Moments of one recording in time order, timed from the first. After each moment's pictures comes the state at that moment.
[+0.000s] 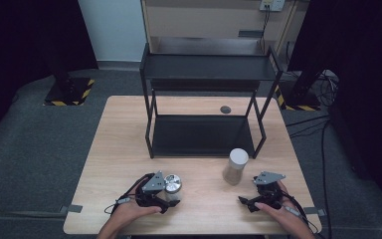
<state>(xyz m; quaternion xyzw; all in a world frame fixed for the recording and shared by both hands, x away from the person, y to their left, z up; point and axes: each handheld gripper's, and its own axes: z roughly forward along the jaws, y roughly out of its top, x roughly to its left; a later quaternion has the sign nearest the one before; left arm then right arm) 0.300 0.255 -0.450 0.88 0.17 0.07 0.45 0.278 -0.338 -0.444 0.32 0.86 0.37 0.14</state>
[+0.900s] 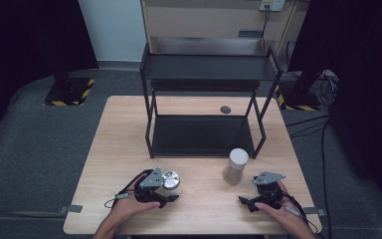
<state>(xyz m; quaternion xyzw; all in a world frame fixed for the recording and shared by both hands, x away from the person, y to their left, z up) 0.313 0.261 -0.441 0.88 0.15 0.08 0.45 0.278 -0.338 -0.444 0.32 0.86 0.37 0.14</state>
